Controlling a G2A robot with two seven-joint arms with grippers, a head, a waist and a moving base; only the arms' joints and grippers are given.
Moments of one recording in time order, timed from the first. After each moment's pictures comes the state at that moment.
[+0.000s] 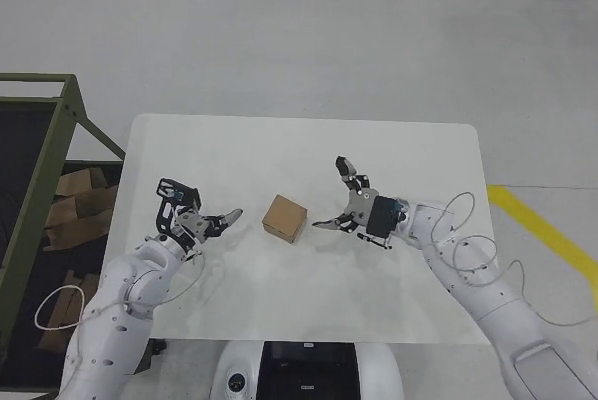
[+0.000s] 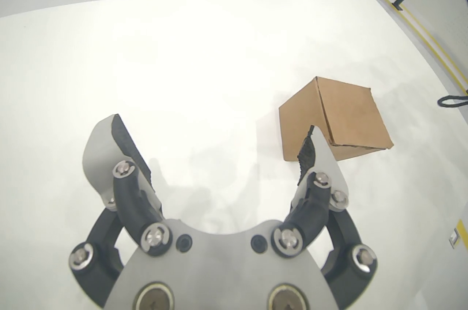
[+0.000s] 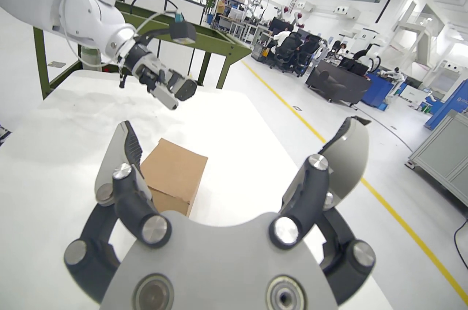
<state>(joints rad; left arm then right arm) 1.62 -1.15 -1.56 -1.73 1.03 -0.37 -0.30 -0.91 -1.20 0.85 -1.13 -1.75 -0.62 -1.02</state>
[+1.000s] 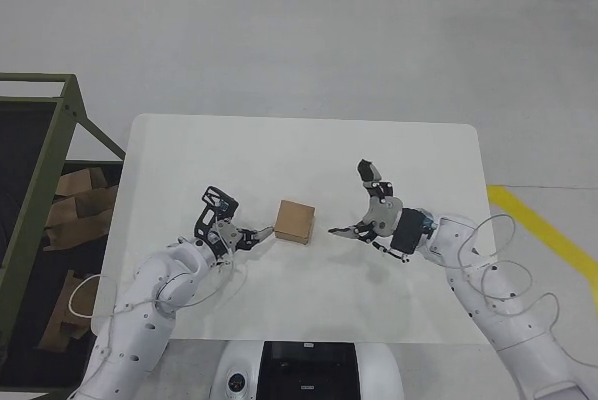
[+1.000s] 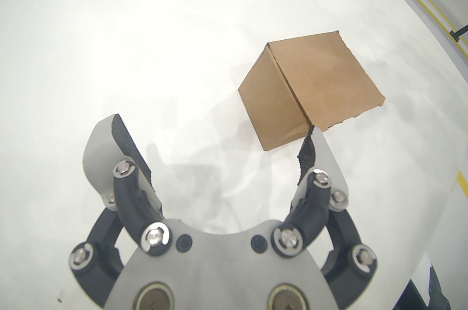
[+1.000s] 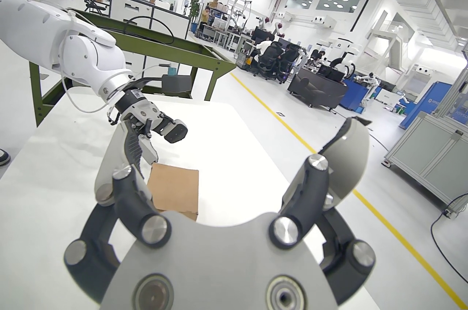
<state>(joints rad) 1.57 -1.15 -1.41 -1.72 1.12 -0.39 -0.34 -1.08 -1.13 1.01 -1.36 -1.72 -0.64 -0.93</state>
